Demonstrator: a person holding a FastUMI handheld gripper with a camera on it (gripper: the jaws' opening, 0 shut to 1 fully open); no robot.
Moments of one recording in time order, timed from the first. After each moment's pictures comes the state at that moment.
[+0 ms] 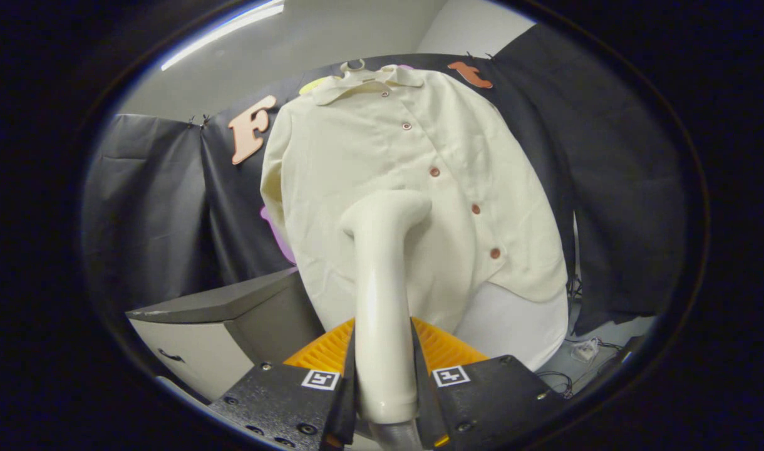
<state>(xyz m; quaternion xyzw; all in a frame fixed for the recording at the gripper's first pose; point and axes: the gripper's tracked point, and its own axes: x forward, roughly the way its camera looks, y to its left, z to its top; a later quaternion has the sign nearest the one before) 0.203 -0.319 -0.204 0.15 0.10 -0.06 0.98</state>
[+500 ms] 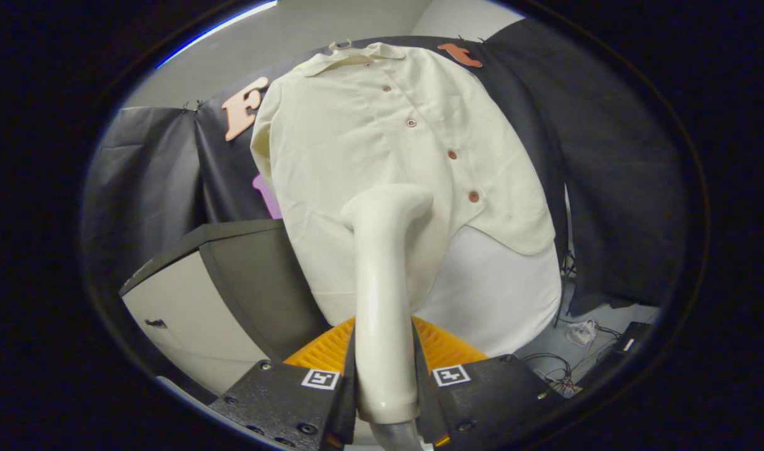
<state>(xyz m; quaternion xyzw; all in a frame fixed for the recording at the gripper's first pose) 0.164 -0.318 -0.280 0.15 0.15 -0.06 0.97</state>
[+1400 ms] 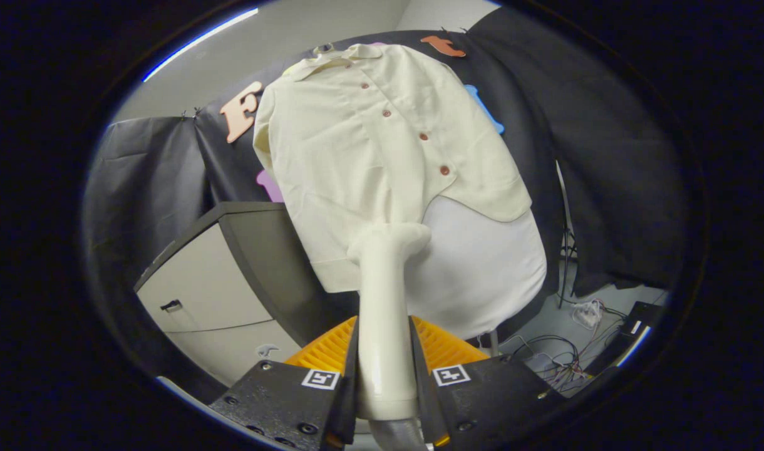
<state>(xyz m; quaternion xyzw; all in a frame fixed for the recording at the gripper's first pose) 0.107 -0.330 -0.276 0.18 0.15 -0.04 0.97</state>
